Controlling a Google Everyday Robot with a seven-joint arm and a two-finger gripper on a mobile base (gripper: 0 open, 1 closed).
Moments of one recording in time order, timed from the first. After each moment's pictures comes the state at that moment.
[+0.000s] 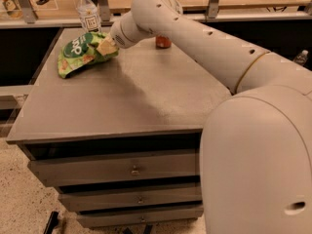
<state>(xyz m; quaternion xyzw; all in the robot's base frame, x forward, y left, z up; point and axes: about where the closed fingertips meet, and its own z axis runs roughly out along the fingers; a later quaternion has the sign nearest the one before) 0.793 0.147 0.873 -0.50 0.73 0.14 0.45</state>
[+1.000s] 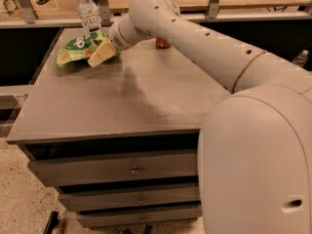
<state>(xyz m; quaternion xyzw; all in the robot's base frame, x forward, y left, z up) 0.792 0.154 0.867 -0.50 0.73 0.14 0.45</state>
